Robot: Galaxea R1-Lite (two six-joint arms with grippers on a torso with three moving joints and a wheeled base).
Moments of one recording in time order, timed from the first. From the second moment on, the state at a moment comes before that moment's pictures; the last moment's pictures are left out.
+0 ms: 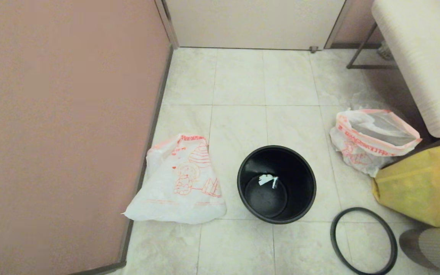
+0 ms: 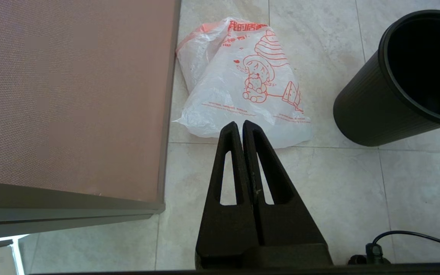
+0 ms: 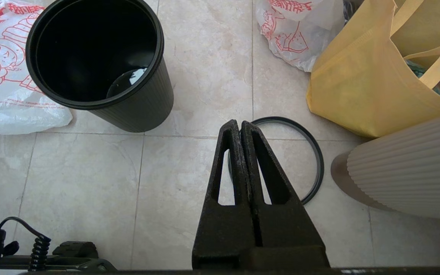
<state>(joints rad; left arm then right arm) 0.00 0.00 0.00 0.00 0.01 -0.02 -0.01 0.00 0.00 0.00 0.00 -0.01</state>
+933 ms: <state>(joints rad) -0.05 0.74 -0.43 -0.01 -0.41 0.38 -0.01 0.00 0.00 0.00 0.00 -0.01</state>
